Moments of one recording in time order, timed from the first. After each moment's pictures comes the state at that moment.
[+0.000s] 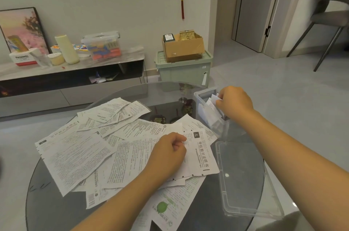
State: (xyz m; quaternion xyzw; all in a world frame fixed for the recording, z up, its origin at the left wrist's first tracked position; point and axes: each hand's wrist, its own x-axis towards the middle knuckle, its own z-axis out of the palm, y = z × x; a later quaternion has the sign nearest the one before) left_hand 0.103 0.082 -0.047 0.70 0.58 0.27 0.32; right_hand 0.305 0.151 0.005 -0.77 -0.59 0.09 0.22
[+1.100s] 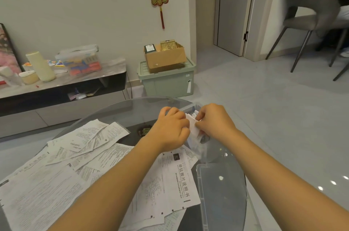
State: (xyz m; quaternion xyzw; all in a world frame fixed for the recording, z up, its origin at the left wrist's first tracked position) left_hand 0.166 0.190 -0.008 0.93 0.35 0.11 -0.02; right_hand 0.316 0.150 0.009 -0.73 -0.58 0.20 0.30
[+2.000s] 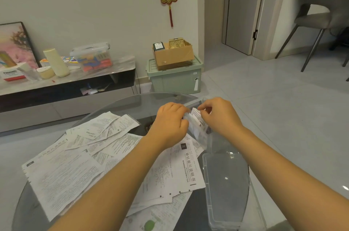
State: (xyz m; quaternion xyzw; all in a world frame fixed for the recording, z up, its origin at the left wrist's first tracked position) left_hand 0.152 0.161 0.007 0.88 0.43 0.18 0.07; right_hand 0.310 0.130 0.017 -0.70 -0.62 0.13 0.33
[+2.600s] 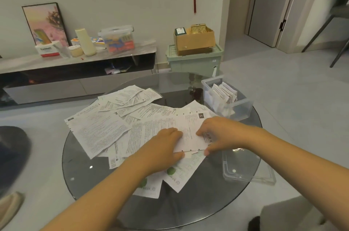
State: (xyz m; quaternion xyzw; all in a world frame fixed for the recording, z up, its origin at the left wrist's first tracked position) left_hand 0.060 0.039 -0.029 0.84 0.52 -0.01 0.16; right_hand 0.265 0.063 -0.020 -0.53 -0.84 0.14 -0.05
